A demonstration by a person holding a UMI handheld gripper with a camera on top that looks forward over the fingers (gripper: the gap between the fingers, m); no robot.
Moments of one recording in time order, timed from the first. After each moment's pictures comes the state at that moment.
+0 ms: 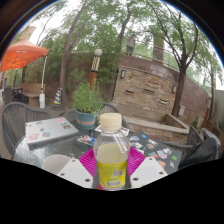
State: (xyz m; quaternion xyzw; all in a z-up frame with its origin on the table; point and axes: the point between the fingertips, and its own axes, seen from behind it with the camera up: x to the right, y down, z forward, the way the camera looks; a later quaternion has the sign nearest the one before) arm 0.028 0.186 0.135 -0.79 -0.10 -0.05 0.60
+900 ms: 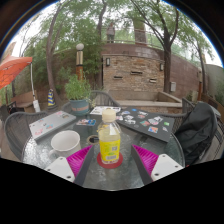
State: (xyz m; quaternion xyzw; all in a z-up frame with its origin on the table) arm 0.062 0.089 0.087 -0.83 0.01 -0.01 0.55
